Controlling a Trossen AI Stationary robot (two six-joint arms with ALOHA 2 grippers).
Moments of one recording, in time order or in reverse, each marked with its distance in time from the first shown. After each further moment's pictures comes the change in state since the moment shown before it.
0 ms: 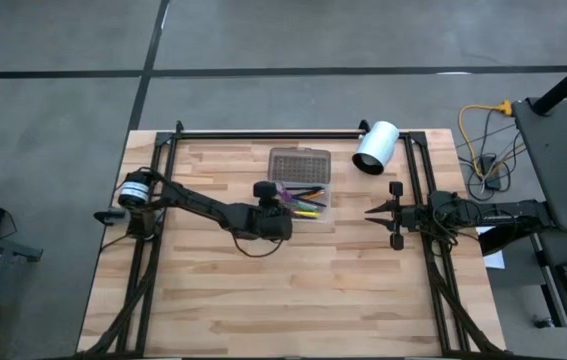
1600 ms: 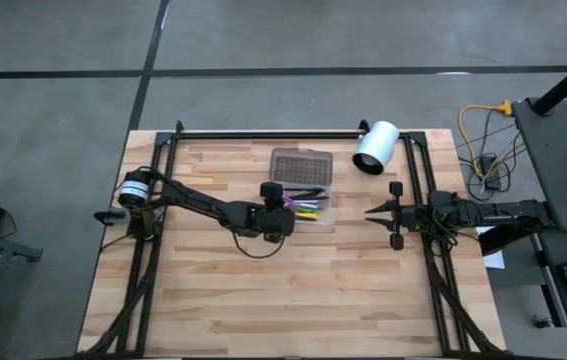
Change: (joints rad) left arm 0.019 -0.004 -0.010 0.111 0.125 0.121; right arm 0.000 0.000 0.000 0.000 0.000 0.000
